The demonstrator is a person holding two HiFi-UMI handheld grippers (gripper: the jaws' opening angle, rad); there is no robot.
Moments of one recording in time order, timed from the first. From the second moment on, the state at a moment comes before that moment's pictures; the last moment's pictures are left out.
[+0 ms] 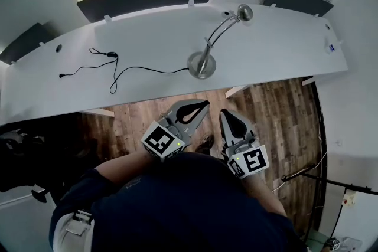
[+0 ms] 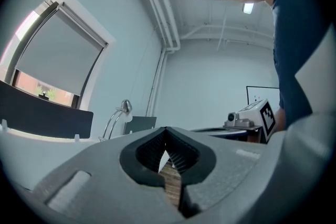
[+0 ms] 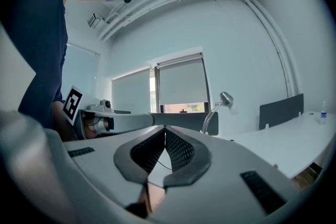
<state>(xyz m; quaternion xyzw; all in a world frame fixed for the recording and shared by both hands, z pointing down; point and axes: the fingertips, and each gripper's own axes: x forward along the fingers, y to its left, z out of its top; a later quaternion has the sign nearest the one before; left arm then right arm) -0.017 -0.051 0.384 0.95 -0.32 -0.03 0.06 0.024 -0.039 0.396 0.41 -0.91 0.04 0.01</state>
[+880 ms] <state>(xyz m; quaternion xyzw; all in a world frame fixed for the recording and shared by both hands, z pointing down) 0.025 -0.154 0.407 0.90 -0.44 0.00 0.06 0.096 -0.147 0.402 0.34 -0.94 0.04 0.02</state>
